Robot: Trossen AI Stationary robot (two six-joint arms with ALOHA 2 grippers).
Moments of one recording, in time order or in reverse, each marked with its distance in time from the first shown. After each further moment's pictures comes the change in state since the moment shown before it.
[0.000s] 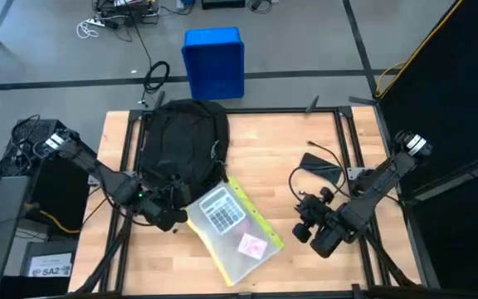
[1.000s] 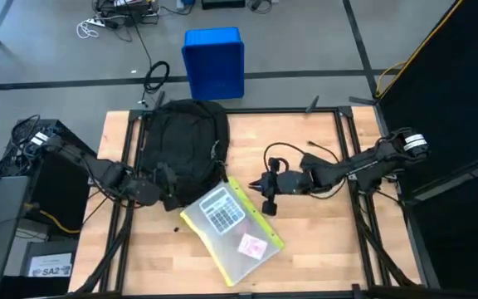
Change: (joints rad) left arm 0.110 -0.379 -0.378 0.291 0.118 -0.066; right arm -0.558 0.000 -0.210 1.096 -0.431 -1.249
